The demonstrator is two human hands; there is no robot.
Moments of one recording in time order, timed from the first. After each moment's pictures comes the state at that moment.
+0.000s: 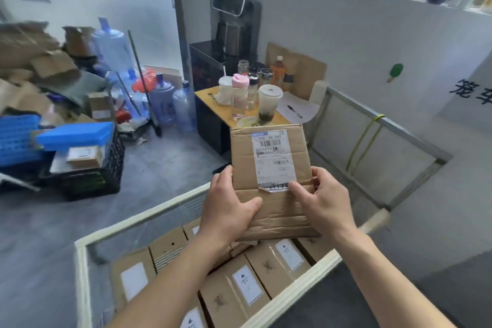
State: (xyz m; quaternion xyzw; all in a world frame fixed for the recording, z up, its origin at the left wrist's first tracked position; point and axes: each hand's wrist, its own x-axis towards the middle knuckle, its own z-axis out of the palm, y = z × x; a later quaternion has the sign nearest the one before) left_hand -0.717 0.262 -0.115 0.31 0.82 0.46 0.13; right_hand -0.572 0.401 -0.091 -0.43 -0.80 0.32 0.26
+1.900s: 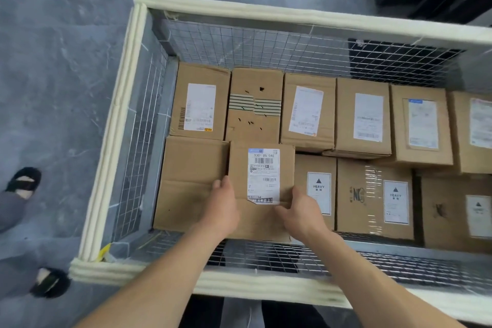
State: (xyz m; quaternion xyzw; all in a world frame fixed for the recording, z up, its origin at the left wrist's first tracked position) left_hand -0.703 0.108 -0.558 -0.05 0.89 0.18 0.42; right_hand -0.660 0.293 -0.568 -0.28 -0.83 0.34 -0.36
